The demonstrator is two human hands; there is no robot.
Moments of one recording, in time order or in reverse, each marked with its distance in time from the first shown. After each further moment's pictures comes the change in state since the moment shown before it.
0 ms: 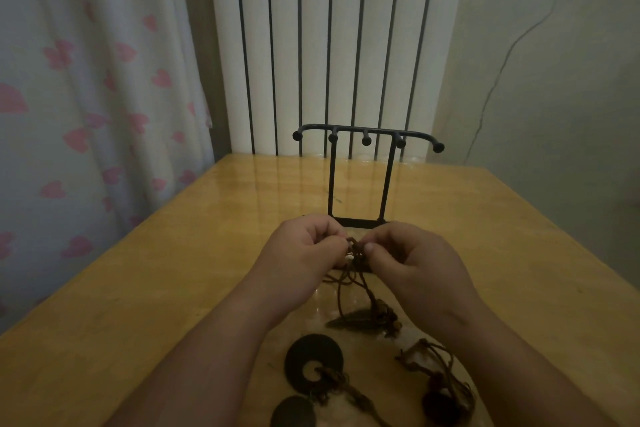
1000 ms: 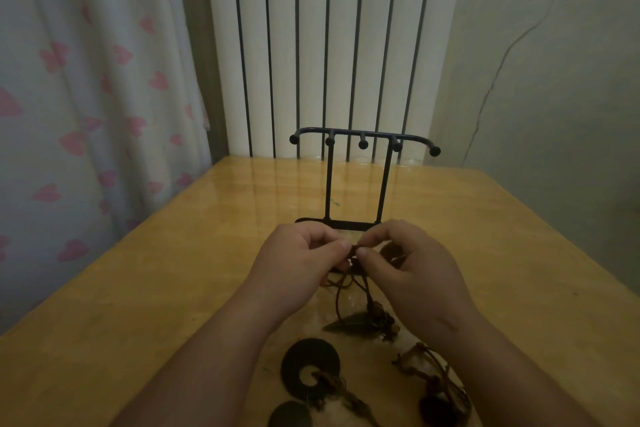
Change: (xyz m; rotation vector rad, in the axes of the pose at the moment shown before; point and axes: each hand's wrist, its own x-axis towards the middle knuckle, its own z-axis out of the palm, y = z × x) left_hand -0.001 -0.001 0.002 0.061 0.062 -0.055; right_hand -0.001 -0.001 0.001 -0.021 0.080 -0.031
